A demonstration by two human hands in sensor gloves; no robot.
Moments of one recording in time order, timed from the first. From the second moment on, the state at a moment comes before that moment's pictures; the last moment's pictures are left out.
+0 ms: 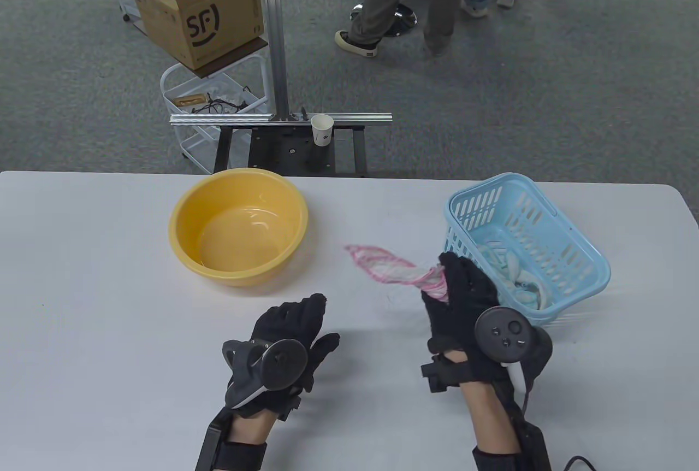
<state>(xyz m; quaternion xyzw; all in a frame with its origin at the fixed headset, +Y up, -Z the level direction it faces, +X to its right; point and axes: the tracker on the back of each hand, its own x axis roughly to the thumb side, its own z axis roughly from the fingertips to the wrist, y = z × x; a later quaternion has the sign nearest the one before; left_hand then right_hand) -0.131 -0.699 -0.277 0.14 -0.14 0.16 0.97 0.195 -0.630 -0.305 0.00 -0.22 0.91 0.34</state>
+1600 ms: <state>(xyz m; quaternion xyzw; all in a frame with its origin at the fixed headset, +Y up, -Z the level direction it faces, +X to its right) -0.151 -0.728 -0.295 0.03 -0.07 0.16 0.98 0.149 -0.714 -0.309 0.09 -0.15 0.97 0.17</state>
